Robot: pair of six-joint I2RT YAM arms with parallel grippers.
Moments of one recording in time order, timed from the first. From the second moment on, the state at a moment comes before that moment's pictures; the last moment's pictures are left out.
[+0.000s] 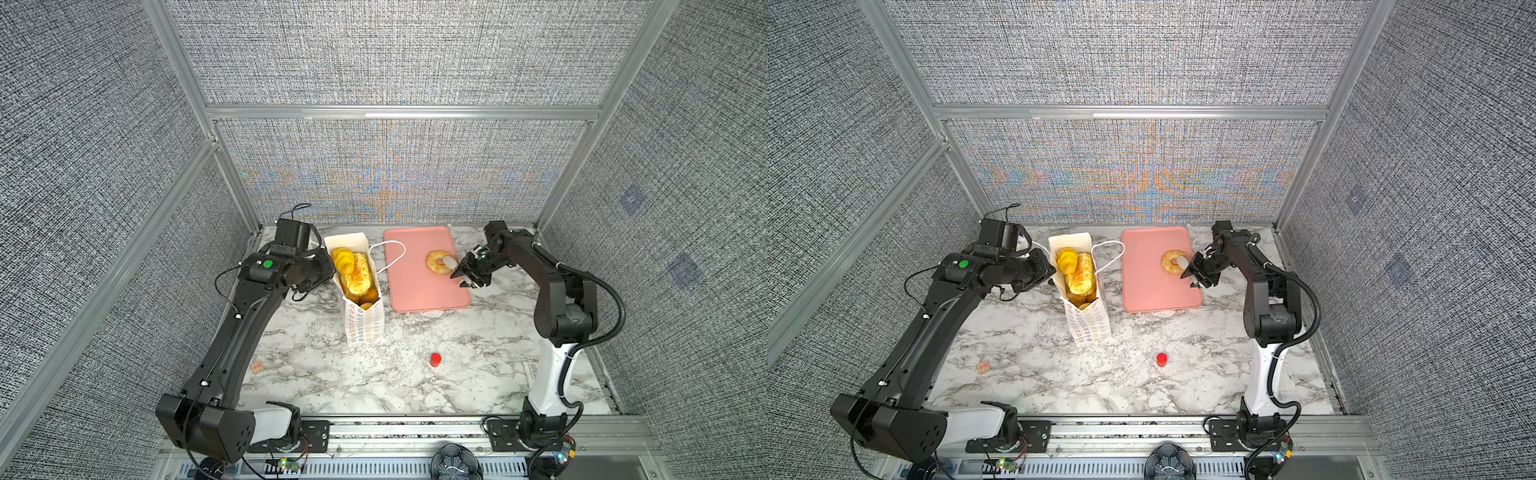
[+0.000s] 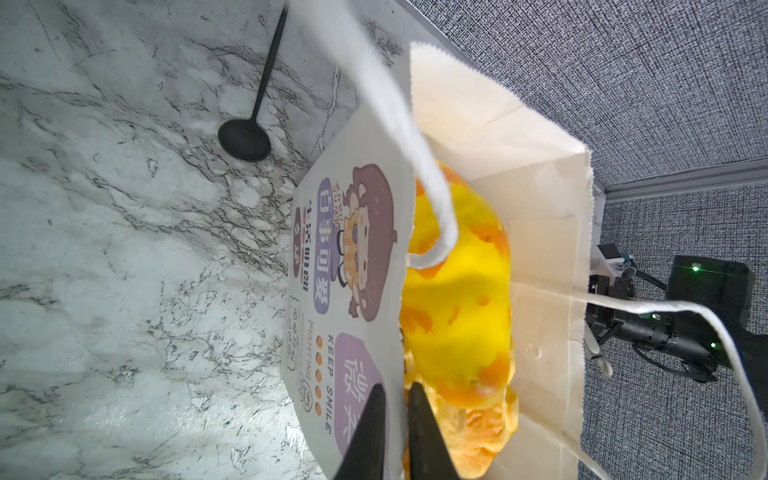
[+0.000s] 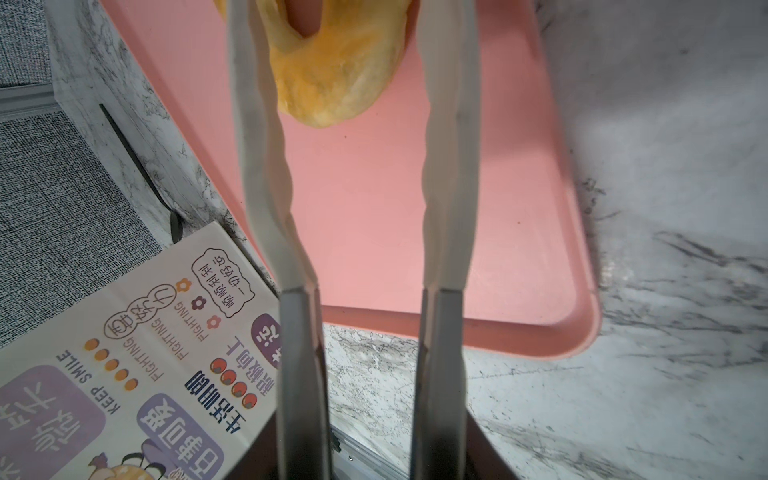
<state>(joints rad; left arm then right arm) -0.28 1.32 1.45 -1.01 0.20 -0.71 0.09 2.07 1.69 -1.03 -0.59 0.52</state>
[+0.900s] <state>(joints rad) -0.28 1.33 1.46 -1.01 0.18 -0.72 0.09 2.13 1.76 -1.04 -0.59 0.51</state>
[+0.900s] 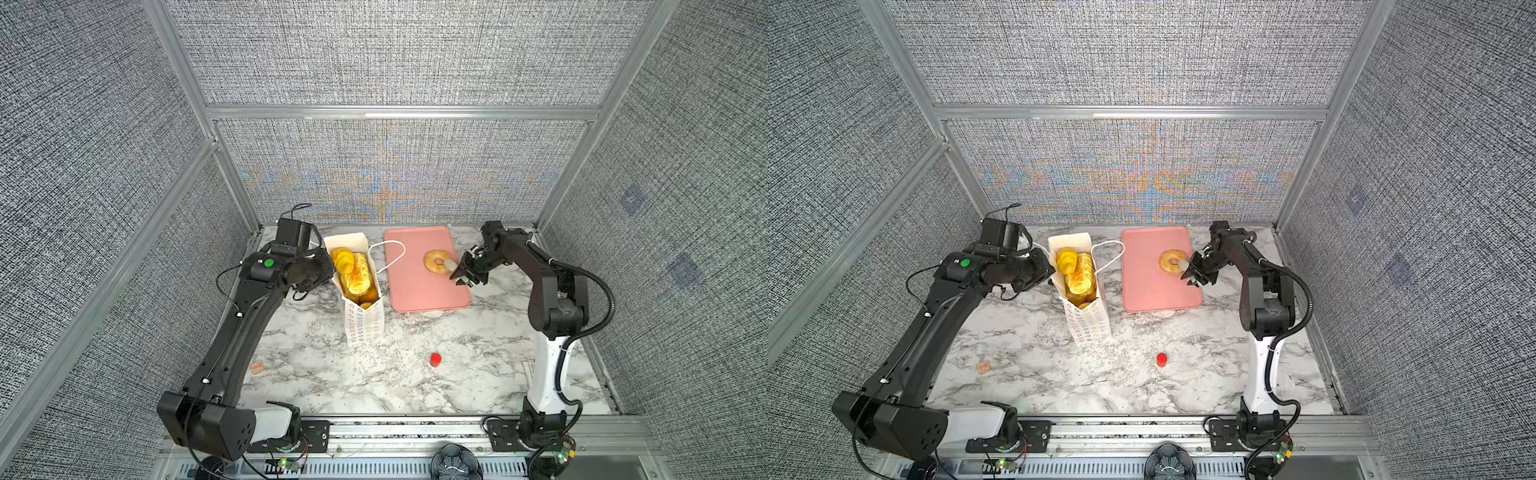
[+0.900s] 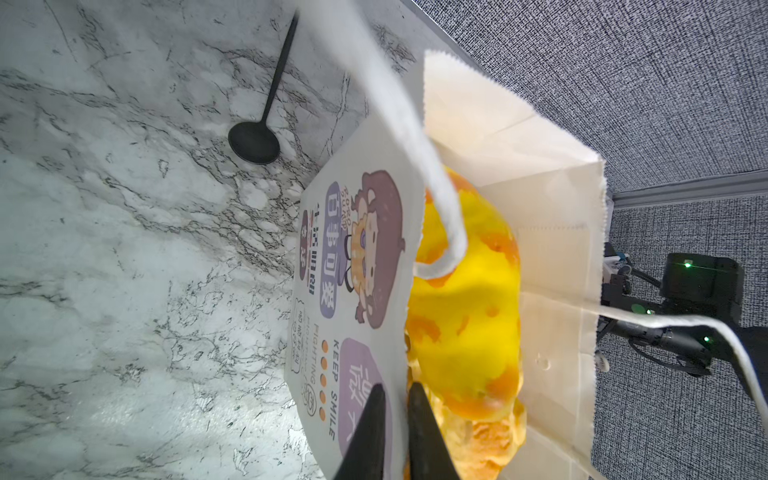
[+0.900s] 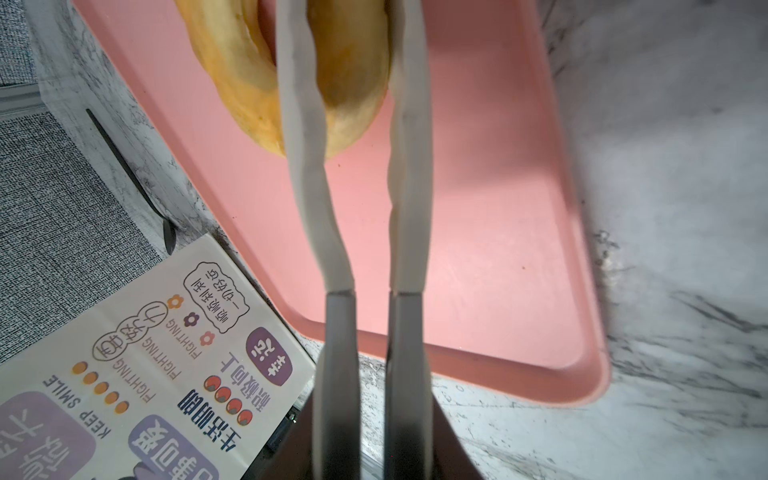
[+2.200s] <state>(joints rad) -0.28 1.35 1.48 -1.01 0.21 -0.71 0.10 1.76 1.81 -1.18 -0.44 0.45</state>
